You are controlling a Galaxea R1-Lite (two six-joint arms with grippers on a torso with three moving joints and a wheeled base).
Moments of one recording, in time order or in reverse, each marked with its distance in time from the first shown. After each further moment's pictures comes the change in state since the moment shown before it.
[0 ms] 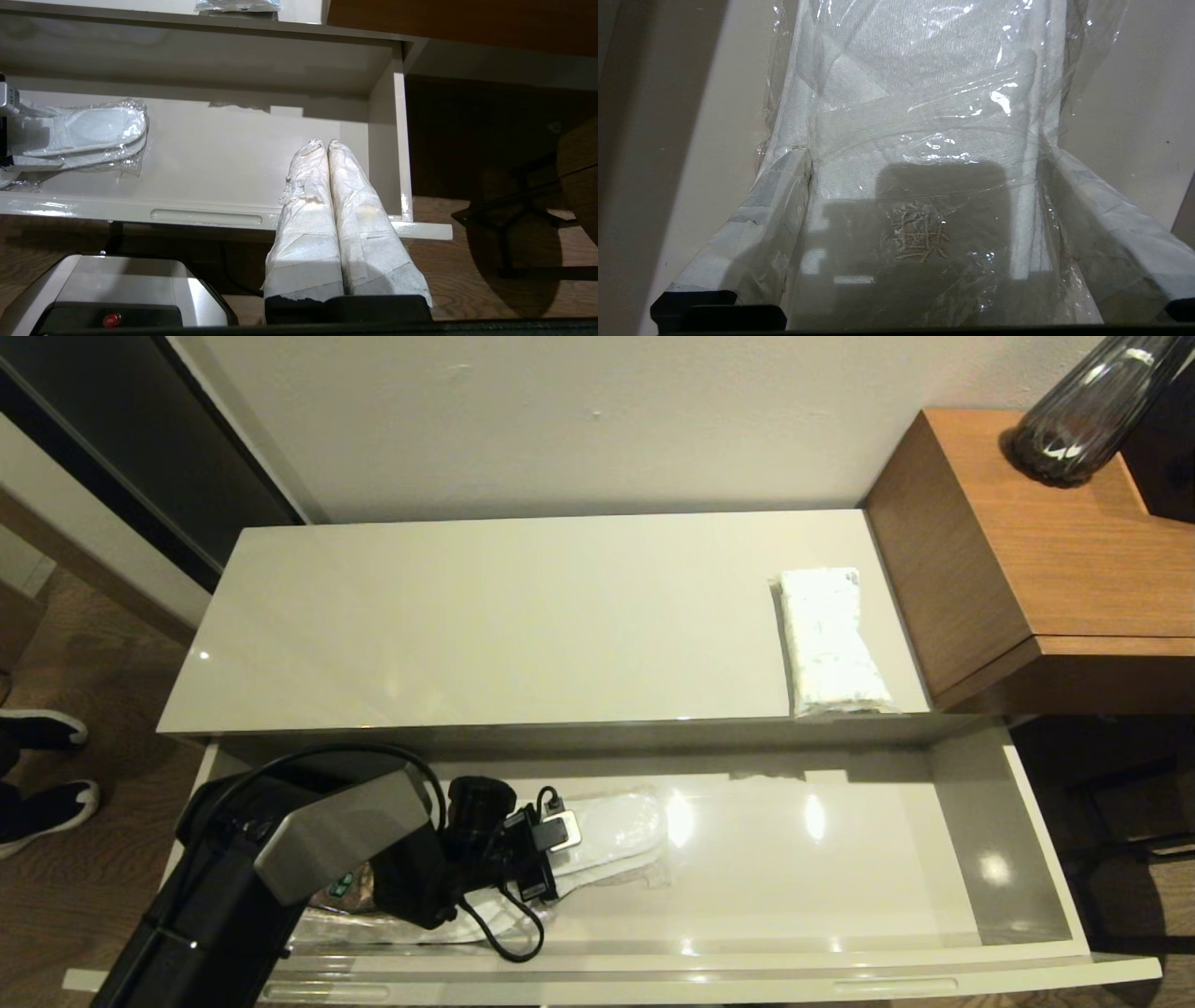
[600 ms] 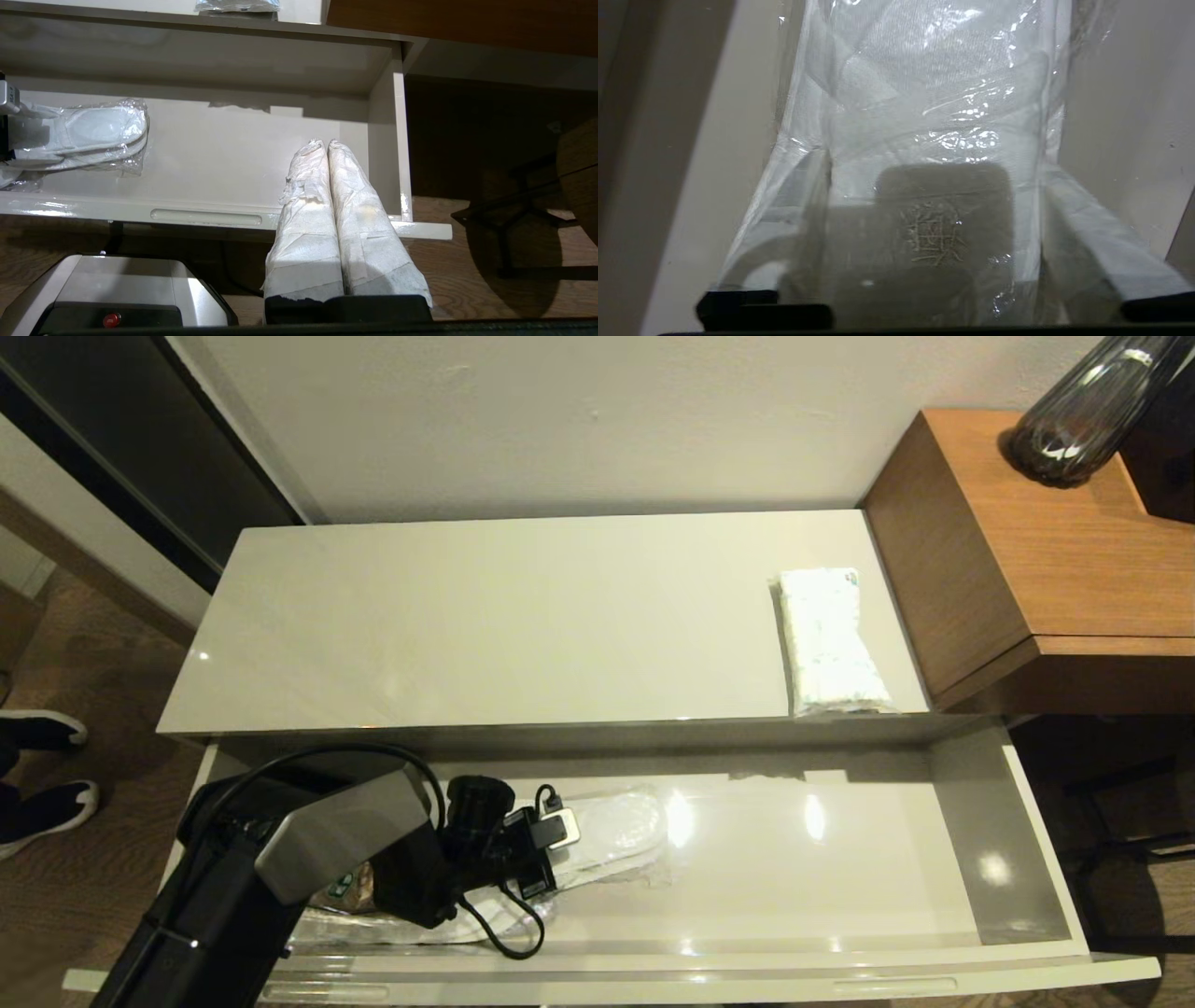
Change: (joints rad) left arm -0.001 0.017 0.007 -0.003 -0.007 -0.005; right arm 0.000 0.000 0.000 0.000 0.000 0.000
